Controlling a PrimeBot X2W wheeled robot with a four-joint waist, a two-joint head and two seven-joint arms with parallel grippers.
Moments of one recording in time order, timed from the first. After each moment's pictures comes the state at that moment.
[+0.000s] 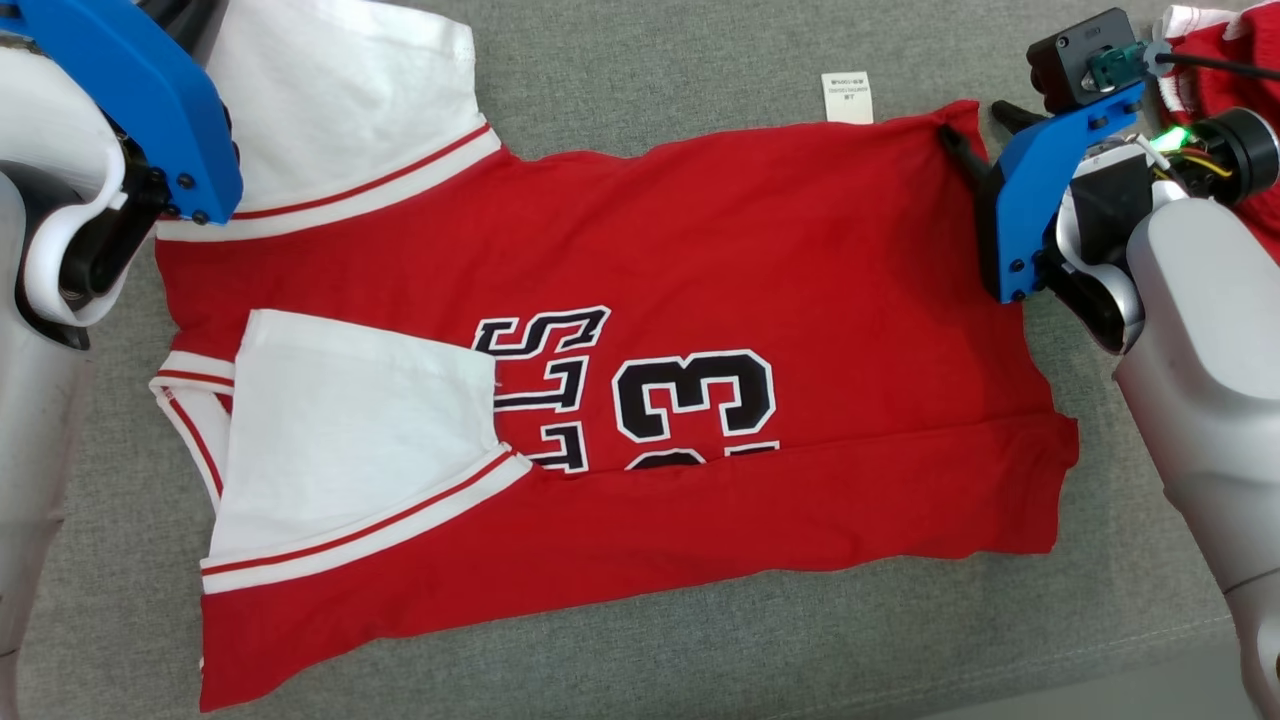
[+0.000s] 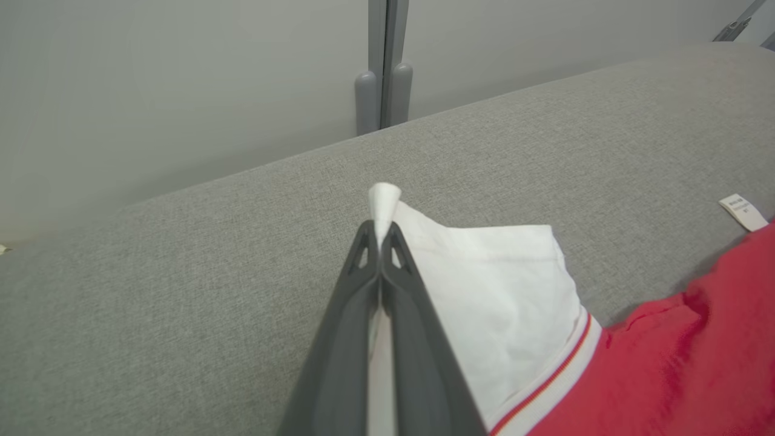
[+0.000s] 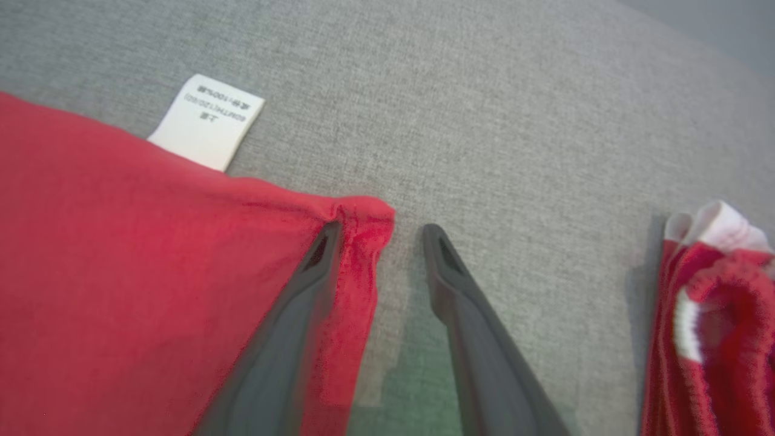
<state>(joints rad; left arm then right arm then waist) -0.95 0.50 -0.41 0.33 -0.60 -0.11 0.49 -0.99 -0.29 0.38 0.74 0.27 0.13 0.34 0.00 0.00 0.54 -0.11</state>
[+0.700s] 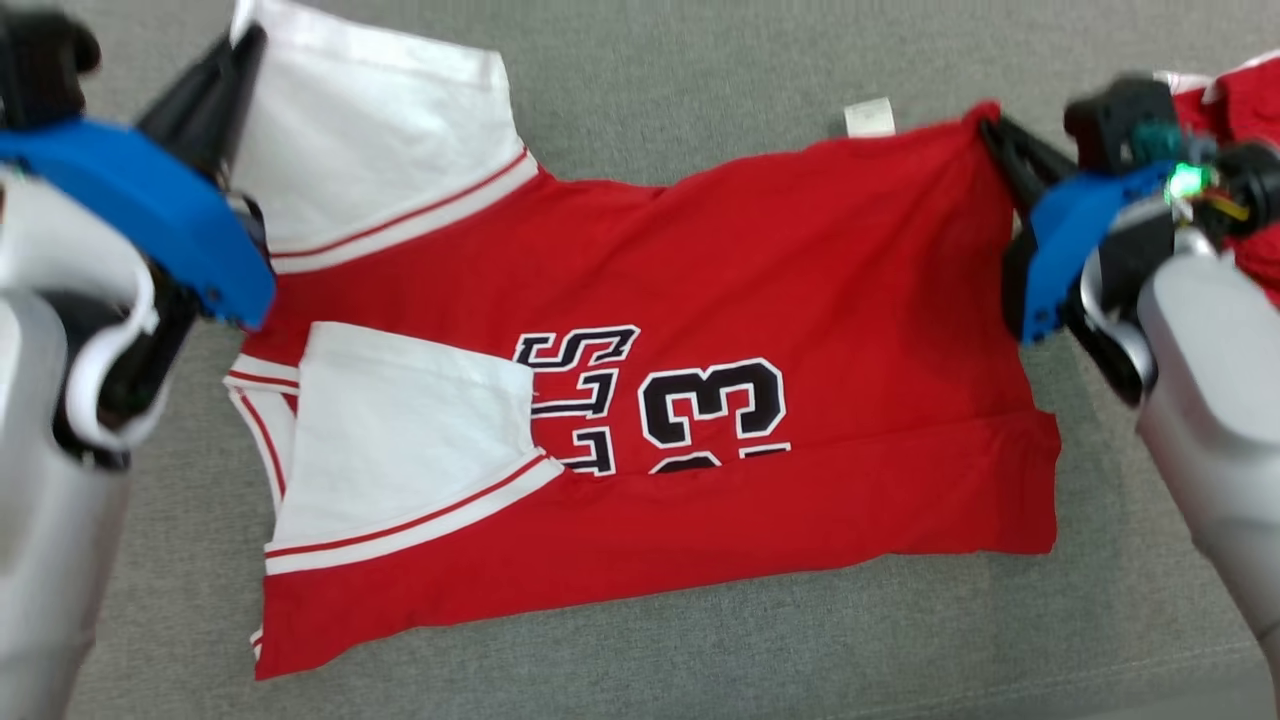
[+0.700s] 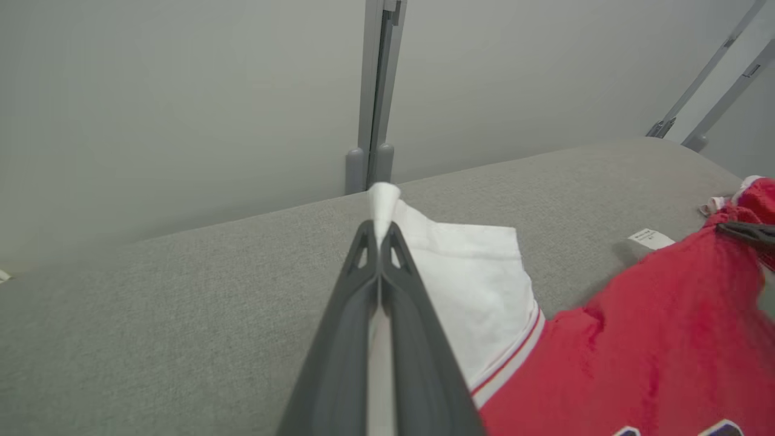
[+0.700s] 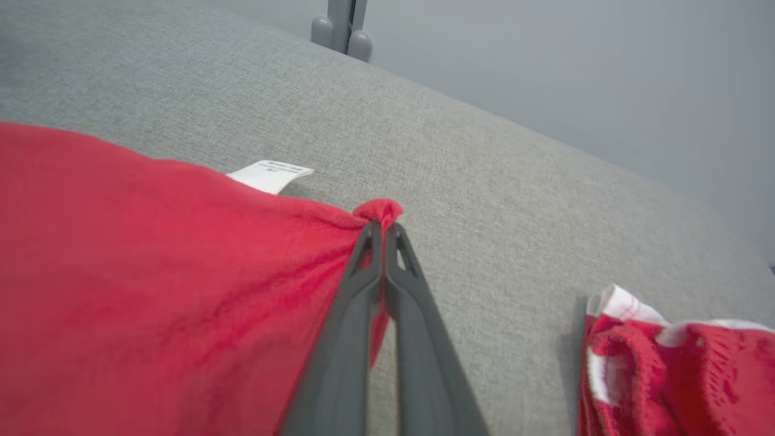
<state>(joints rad) -0.76 0.50 -0.35 0.17 -0.66 -0.09 0.33 -0.97 -0.35 0.48 0.80 0.31 0.13 0.03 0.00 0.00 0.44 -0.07</state>
